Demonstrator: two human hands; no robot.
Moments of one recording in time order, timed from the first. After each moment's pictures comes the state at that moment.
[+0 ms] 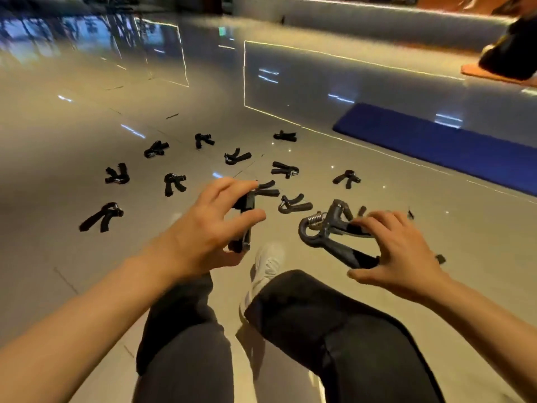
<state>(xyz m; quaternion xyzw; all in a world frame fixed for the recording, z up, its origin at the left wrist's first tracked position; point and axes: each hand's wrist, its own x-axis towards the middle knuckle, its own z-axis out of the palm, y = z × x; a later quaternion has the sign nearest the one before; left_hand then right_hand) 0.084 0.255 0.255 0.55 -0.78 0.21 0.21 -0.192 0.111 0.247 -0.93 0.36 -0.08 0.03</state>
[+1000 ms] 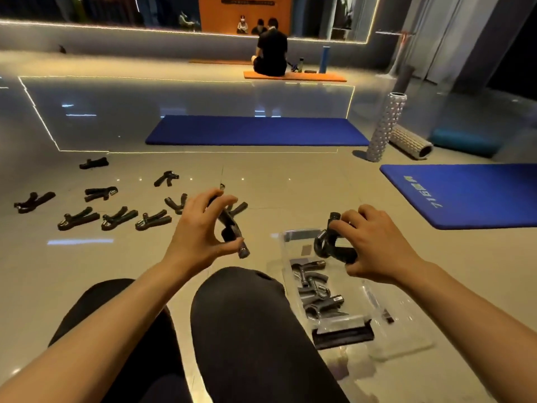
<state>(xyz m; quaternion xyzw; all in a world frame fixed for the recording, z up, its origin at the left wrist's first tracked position) -0.318 0.275 0.266 0.47 -0.80 -0.02 0.36 -0.622 0.318 0.290 -0.80 0.59 0.03 -0.12</state>
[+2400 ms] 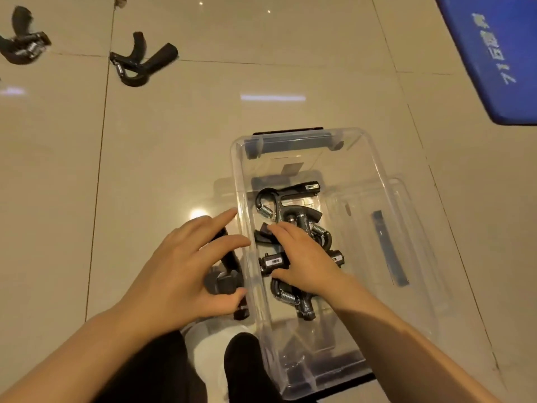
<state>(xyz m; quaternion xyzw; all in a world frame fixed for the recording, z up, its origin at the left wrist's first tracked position) -0.426 0.143 -0.013 0.41 -0.86 -0.26 0.17 -0.659 0.154 -0.081 -0.74 0.59 0.03 0.32</state>
